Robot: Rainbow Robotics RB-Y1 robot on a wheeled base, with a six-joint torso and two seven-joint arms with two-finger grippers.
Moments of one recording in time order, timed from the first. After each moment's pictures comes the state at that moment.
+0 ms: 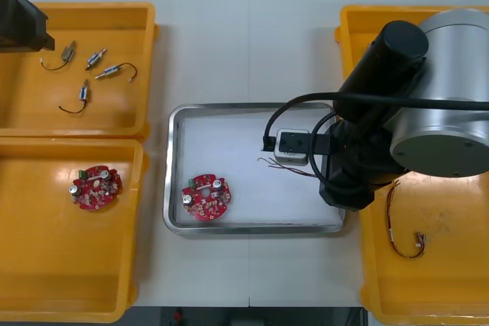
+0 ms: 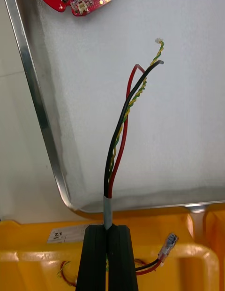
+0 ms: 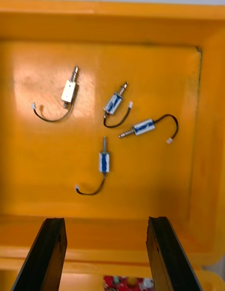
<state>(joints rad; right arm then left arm) -0.78 -0.79 0.65 -2.23 -0.98 1.80 1.73 -0.70 1.02 -0.09 -1.76 0.87 1.58 -1.09</state>
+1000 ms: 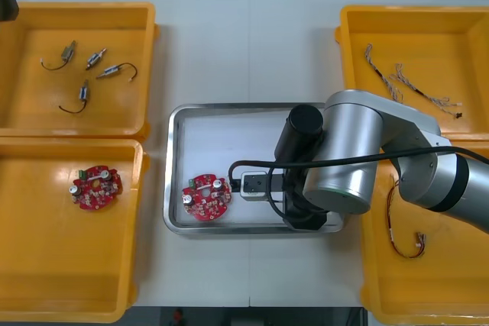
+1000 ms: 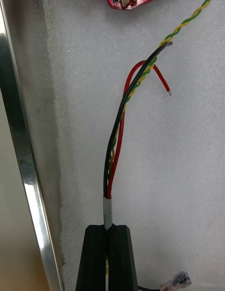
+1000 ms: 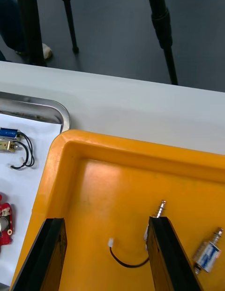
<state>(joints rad) -0.78 -0.65 0.93 -1.99 -0.76 1.61 1.82 -0.72 0.97 -0.15 -1.30 0.61 0.91 -1.14</state>
